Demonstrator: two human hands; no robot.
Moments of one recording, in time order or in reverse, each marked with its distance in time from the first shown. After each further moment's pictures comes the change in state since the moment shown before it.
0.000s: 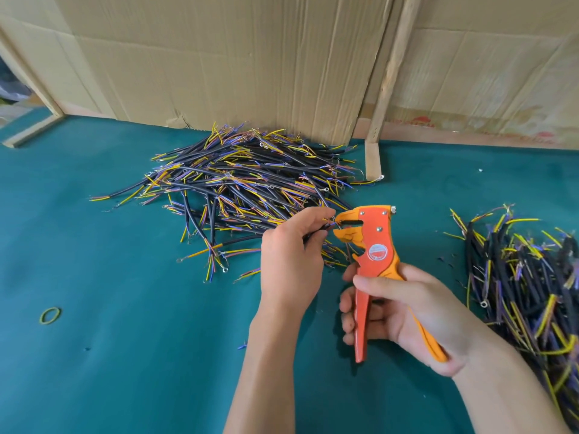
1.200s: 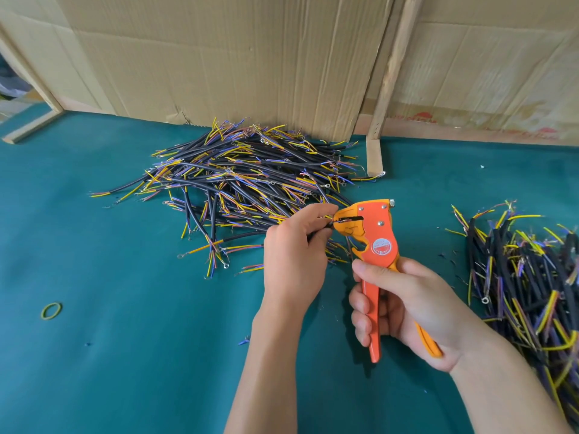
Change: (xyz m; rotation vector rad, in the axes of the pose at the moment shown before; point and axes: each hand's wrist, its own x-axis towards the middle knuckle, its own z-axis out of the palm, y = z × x) left_hand -0.001 0.004 0.001 0.029 -0.045 -0.073; right_hand 0.003 0.002 0.004 -0.046 0.063 -0.037
